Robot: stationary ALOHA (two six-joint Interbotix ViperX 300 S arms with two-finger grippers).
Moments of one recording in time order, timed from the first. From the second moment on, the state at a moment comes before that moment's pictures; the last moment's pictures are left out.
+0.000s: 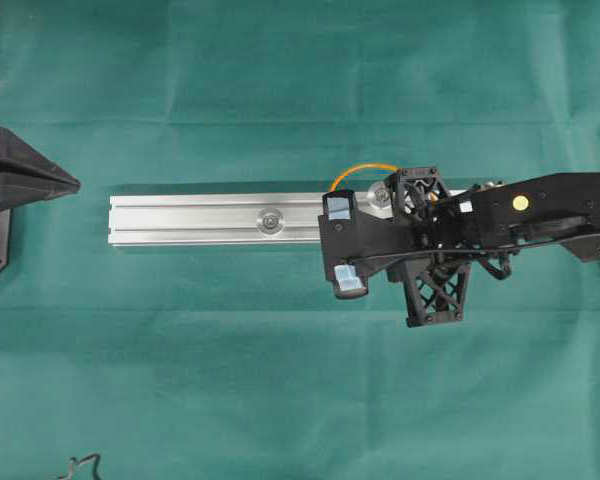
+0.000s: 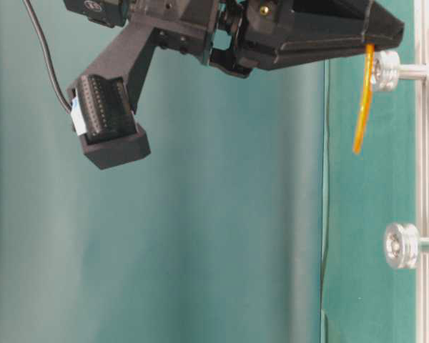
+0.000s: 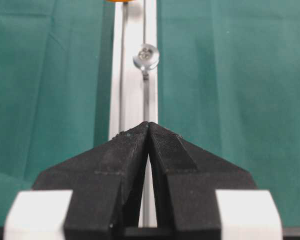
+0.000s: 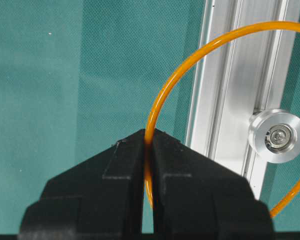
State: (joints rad) left arm -0.02 -1.02 0.96 0.03 0.56 -0.05; right arm 0.13 -0.01 0.45 -0.04 0.79 0.20
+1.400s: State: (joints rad) left arm -0.02 -1.02 0.96 0.03 0.56 -0.05; right arm 0.22 -0.01 0.42 -0.04 0.79 0.27
